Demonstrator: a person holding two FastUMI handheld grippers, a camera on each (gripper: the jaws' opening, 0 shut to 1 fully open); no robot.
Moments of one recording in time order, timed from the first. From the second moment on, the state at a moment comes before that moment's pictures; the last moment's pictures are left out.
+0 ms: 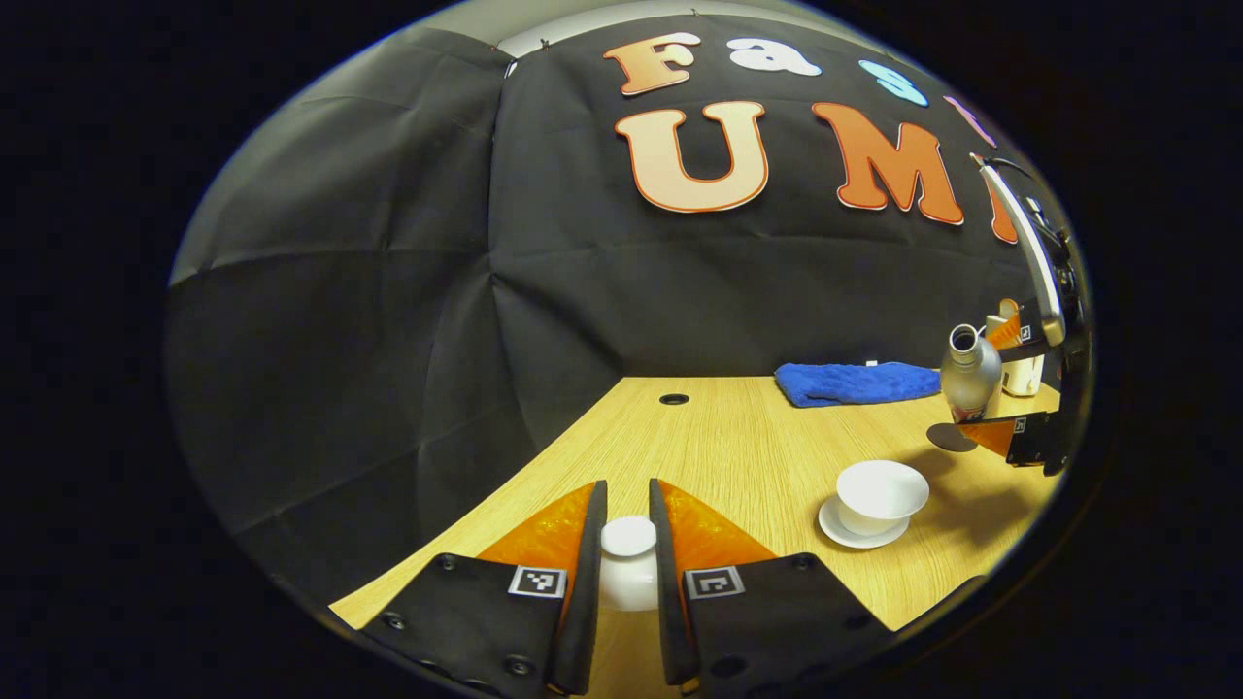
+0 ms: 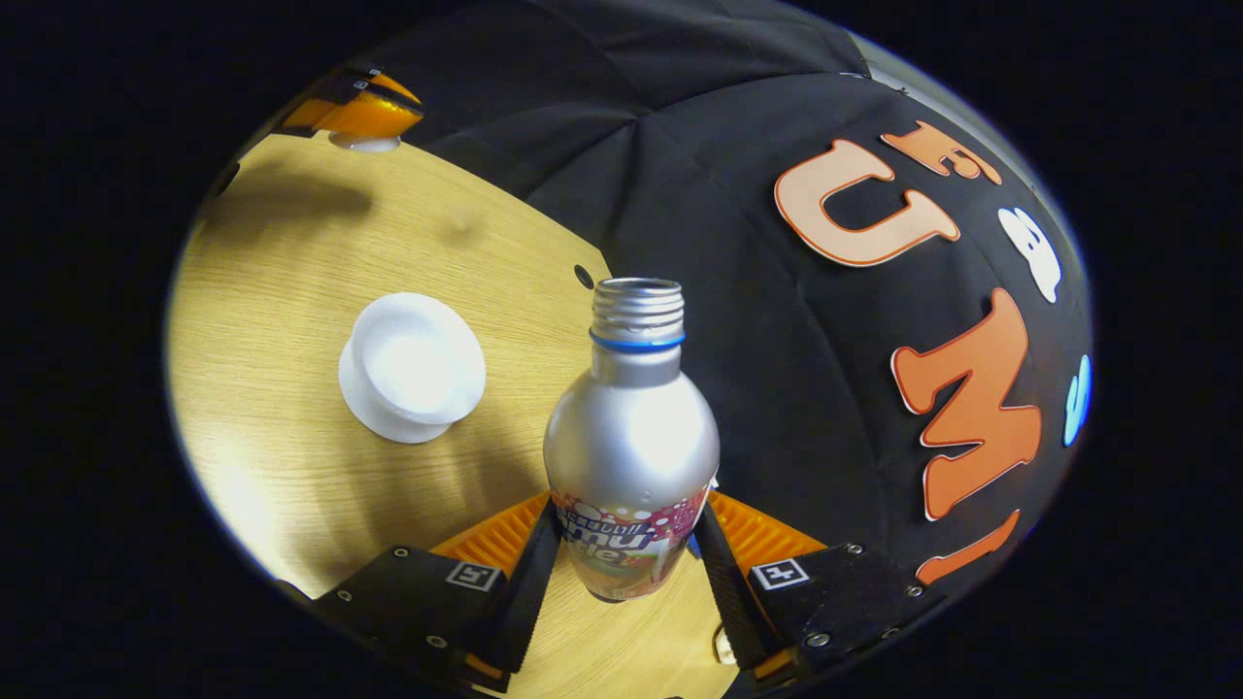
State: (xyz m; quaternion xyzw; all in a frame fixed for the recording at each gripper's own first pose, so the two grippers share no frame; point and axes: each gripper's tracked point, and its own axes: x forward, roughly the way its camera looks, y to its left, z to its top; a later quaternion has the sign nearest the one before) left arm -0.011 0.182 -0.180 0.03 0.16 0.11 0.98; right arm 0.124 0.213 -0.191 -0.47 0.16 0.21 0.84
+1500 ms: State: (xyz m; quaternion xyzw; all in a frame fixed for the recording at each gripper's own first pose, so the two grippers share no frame) left arm -0.009 0.200 -0.184 0.02 0.15 0.10 0.98; right arm 0.163 0.244 -0.191 -0.71 -0.01 0.18 0.68
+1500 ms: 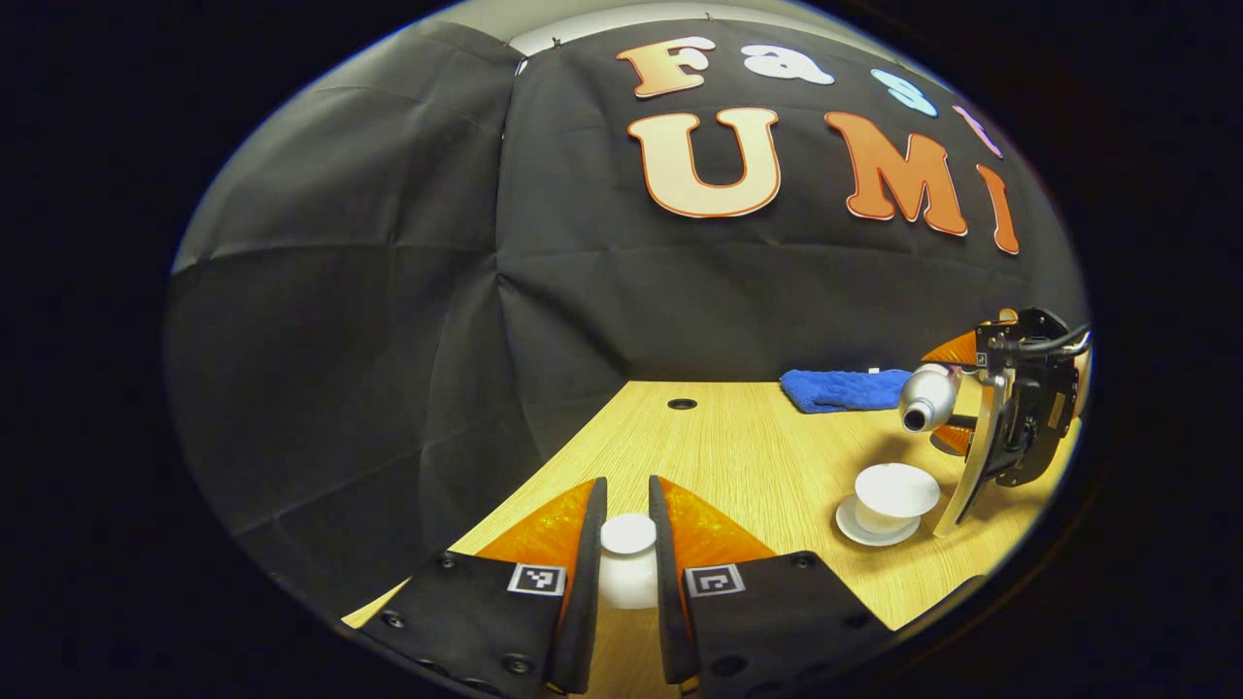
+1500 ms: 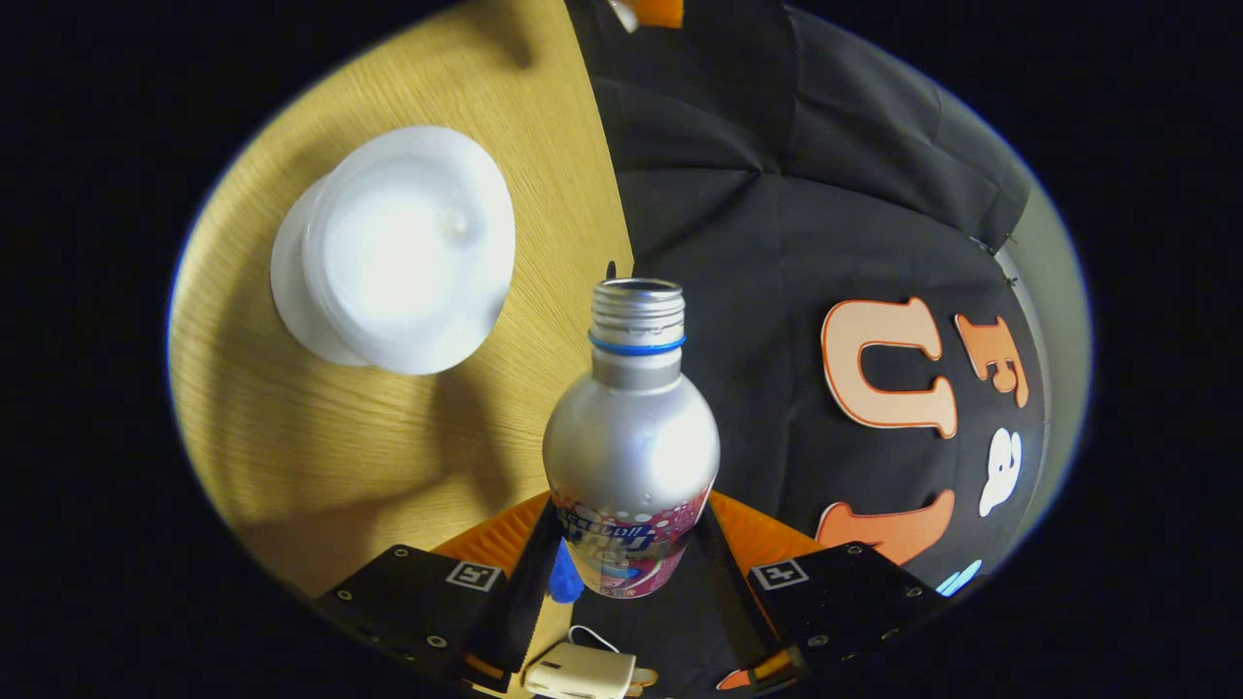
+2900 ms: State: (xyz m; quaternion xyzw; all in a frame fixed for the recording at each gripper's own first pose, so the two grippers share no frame) left arm -0.016 0.194 -0.177 0.03 0.15 0.10 0.98; right arm 0.182 0.224 -0.113 -0.78 -0.09 0.11 0.61
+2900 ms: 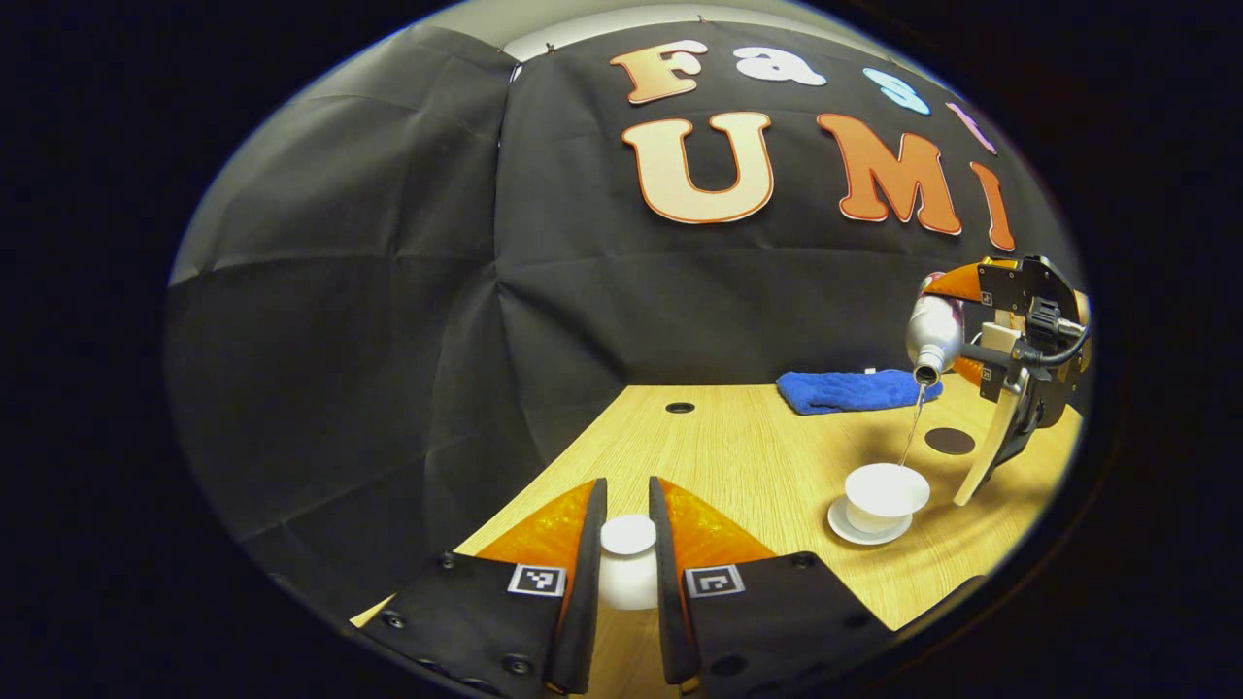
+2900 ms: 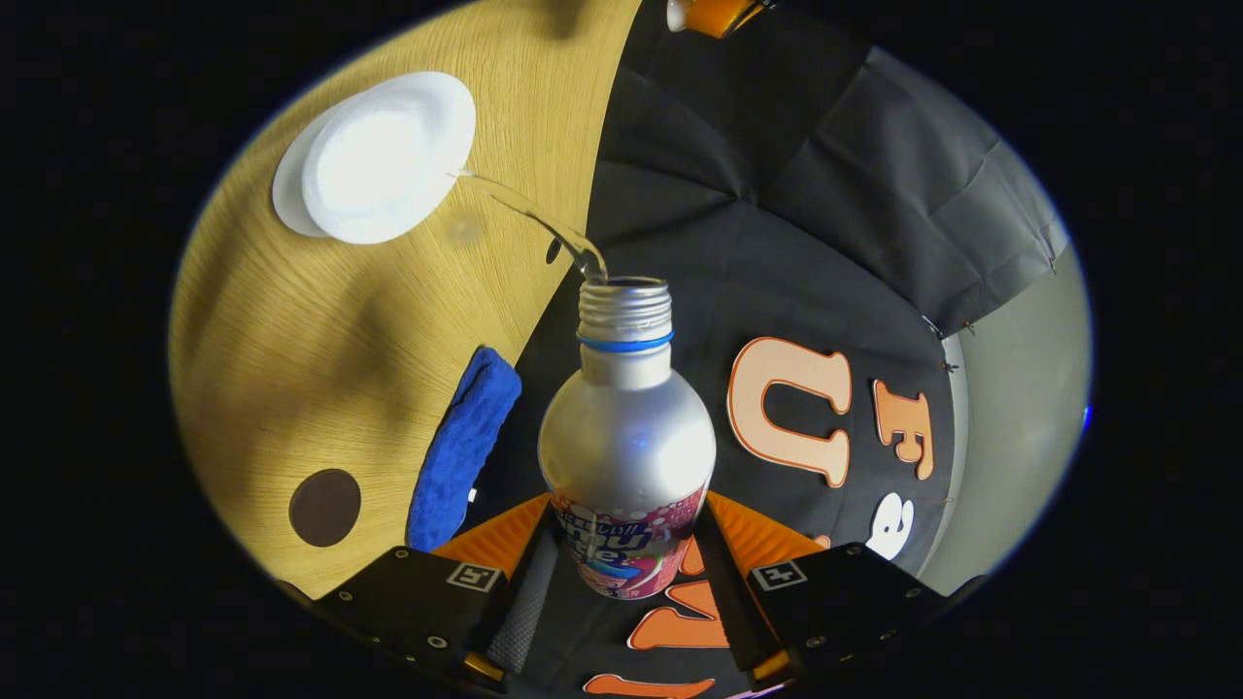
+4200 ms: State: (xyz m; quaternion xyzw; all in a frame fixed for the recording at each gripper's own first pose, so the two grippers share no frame) left arm -0.018 0.190 -0.178 0.03 0.15 0.09 0.98; right arm 0.164 0.266 -0.146 -0.83 -0.17 0.13 0.52
